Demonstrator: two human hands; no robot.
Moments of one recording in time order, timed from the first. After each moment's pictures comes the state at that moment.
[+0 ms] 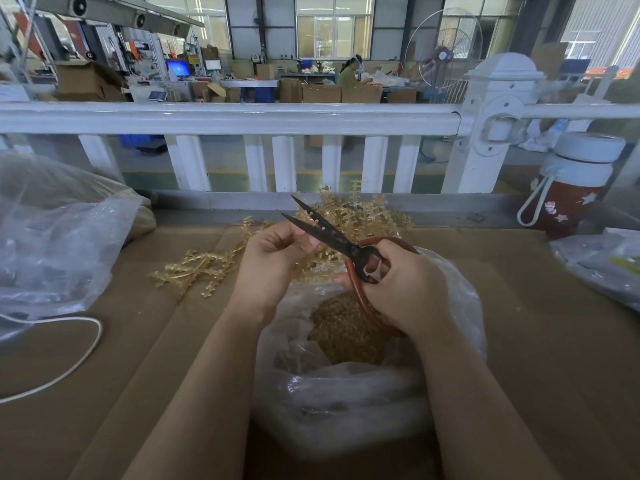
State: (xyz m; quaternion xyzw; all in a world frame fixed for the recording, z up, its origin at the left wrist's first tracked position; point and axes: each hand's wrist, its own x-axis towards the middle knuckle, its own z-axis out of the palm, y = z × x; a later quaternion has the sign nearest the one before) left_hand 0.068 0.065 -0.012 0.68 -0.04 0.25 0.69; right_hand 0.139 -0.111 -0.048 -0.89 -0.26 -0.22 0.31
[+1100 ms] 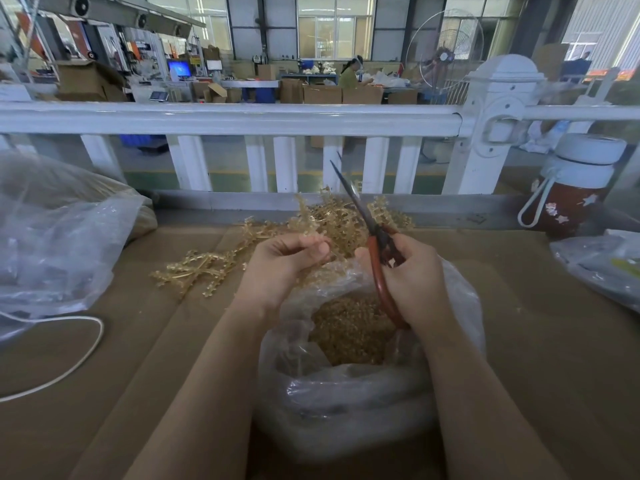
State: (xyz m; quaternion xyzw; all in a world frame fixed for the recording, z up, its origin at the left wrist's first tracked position) left_hand 0.075 0.068 -0.020 0.65 0.03 0.17 0.74; right_hand 0.139 -0.109 -0.041 -0.79 -0.20 -0.13 0.56
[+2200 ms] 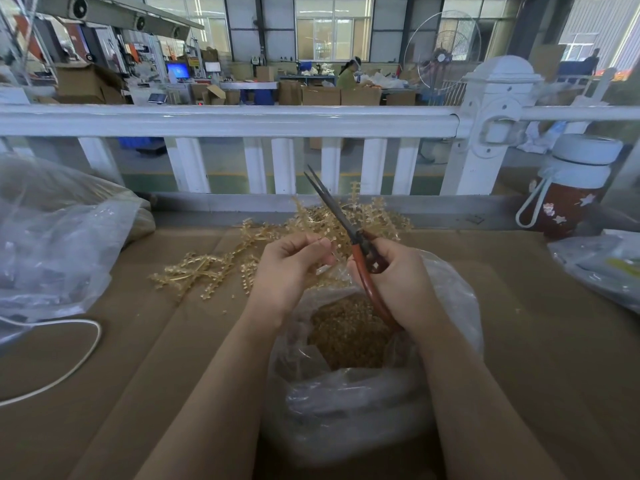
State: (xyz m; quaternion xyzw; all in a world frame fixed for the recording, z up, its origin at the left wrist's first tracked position) left_hand 0.076 0.052 -0.017 0.70 0.03 0.22 0.67; right_hand 0.141 -0.101 -0.041 -0.79 -0.24 -0.06 0.55
